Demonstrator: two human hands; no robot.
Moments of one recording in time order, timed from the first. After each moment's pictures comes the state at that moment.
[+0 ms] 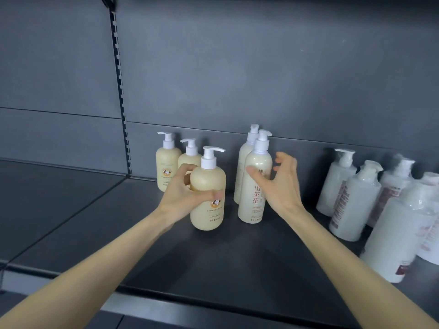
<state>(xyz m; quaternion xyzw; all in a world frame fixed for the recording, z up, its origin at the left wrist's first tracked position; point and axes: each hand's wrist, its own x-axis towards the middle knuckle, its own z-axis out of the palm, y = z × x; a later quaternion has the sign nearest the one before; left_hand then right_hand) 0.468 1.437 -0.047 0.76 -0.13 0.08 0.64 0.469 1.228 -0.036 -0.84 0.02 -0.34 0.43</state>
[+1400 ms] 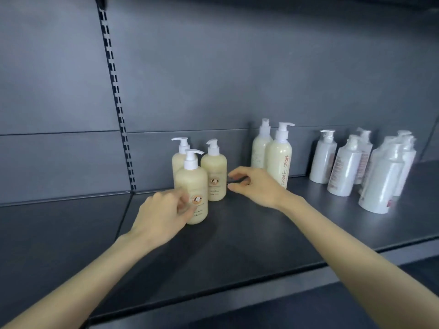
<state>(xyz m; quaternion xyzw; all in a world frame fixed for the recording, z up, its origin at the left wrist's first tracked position) 0.506 1.607 -0.056 0.91 -0.30 0.15 0.25 0.453 1.382 -0.030 -0.93 0.01 -0.18 0.33</state>
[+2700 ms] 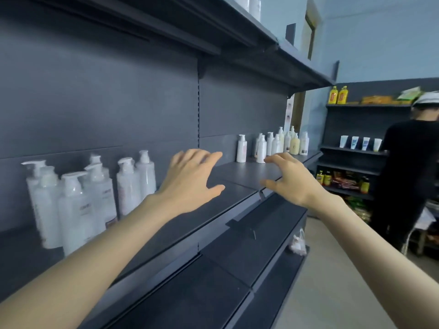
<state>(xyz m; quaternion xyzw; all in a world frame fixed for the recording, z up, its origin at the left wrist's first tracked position) 0.200 1.043 0.037 0.67 -0.67 0.26 0.21 -0.003 0.929 0.040 -0.87 0.38 -0.30 0.01</state>
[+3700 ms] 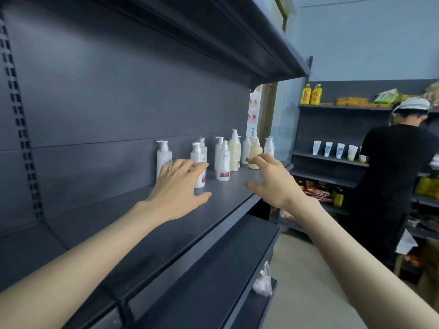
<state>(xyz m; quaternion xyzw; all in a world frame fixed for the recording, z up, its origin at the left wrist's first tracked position) 0.123 0.490 0.006 0.65 -0.68 0.22 0.23 -0.081 0.408 0.029 -0.86 0.42 -0.29 -0.02</state>
